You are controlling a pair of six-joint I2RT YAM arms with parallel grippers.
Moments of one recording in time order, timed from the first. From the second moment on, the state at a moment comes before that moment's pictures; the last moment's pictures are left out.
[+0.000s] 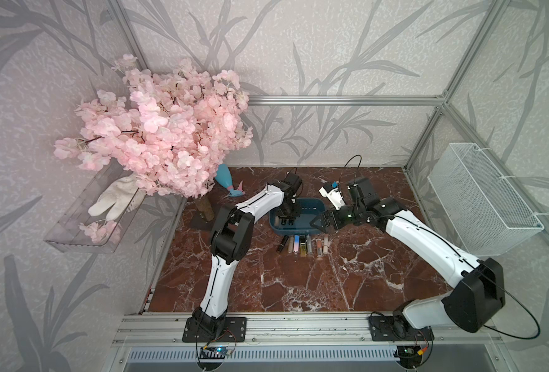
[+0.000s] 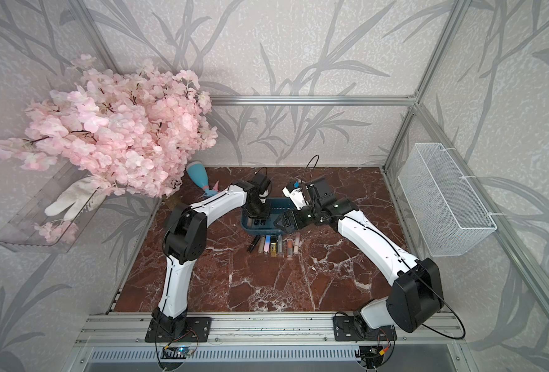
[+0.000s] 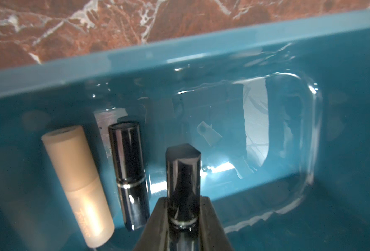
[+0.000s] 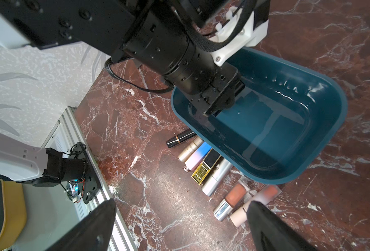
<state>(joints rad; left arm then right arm) -0.52 2.20 1.79 -0.89 0.09 -0.39 0.50 1.44 1.23 -0.64 -0.52 0.12</state>
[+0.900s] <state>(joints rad) -0.50 2.26 1.83 -0.93 0.02 -0.37 0.50 1.44 1.24 -0.64 -0.52 0.13</state>
